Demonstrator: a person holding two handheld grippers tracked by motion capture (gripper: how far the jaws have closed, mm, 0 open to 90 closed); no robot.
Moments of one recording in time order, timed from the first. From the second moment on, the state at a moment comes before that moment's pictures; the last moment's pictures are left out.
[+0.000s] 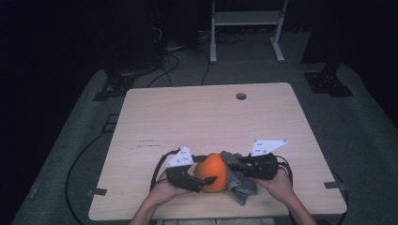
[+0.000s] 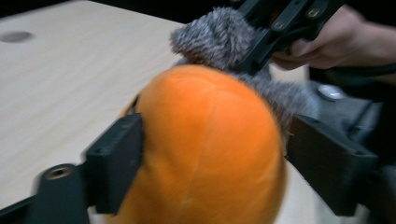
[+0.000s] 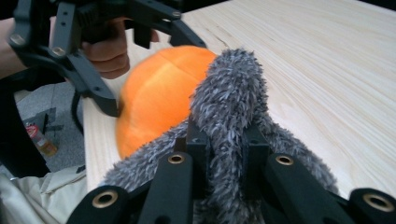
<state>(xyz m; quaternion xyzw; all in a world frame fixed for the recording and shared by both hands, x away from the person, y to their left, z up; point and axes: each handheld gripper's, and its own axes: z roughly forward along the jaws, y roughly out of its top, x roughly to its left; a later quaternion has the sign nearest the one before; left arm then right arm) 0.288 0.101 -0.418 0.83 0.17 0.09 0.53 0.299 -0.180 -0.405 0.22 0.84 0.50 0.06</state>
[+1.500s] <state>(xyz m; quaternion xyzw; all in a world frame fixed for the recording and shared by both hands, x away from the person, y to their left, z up) 0.290 0.104 -0.416 0.82 0.19 0.10 0.53 0.279 -0.176 -0.379 0.17 0.83 0.52 0.09</state>
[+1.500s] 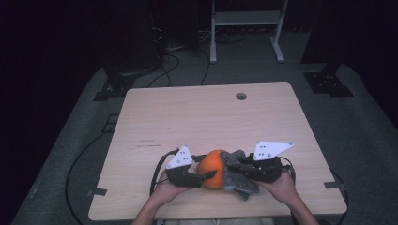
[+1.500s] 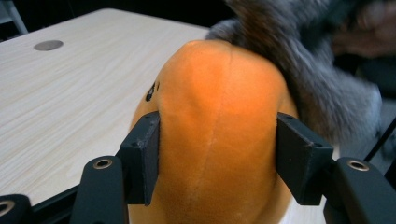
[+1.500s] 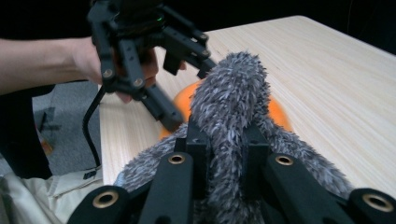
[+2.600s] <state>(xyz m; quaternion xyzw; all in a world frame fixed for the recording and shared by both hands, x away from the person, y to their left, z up) 0.285 0.087 -0.432 0.84 0.17 0.10 0.51 0.288 -0.189 -0.390 0.20 0.85 0.46 0.13</state>
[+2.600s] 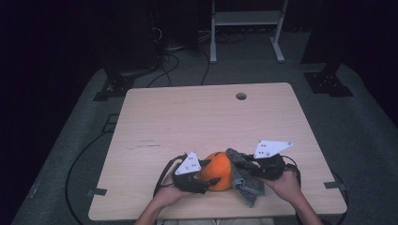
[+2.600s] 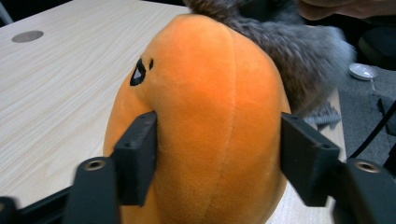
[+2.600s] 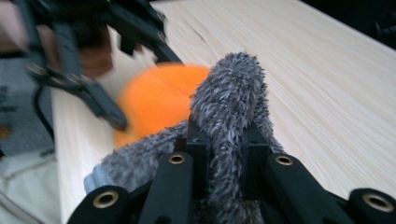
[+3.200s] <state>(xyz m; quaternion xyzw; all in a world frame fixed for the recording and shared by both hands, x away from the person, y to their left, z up) 0.284 0.082 -0.433 0.85 0.14 0.08 0.51 0.279 -0.190 -0.382 0.17 0.87 0.45 0.10</state>
